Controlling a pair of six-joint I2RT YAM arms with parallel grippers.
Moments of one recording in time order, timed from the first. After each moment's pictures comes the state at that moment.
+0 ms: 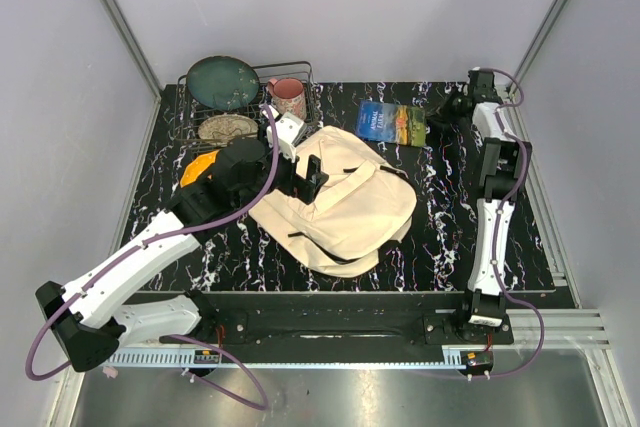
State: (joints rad) left arm -0.79 1.08 1.13 -0.37 -0.05 -0.10; right arm -0.14 2.67 2.34 -0.46 -0.46 0.56
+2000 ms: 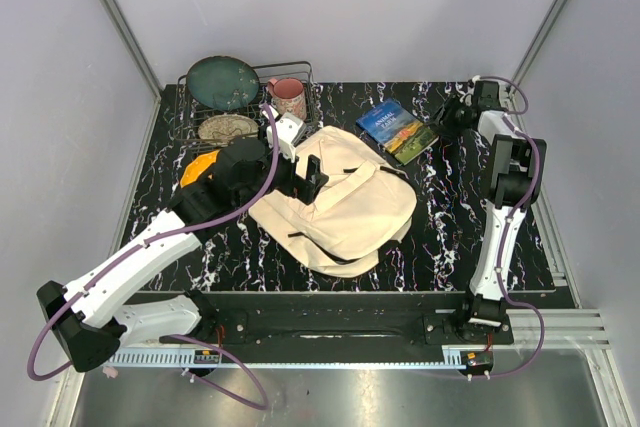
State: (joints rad) left arm -0.78 1.08 1.12 -0.37 -0.03 -0.12; right arm -0.15 2.41 1.89 -0.32 -0.47 0.46
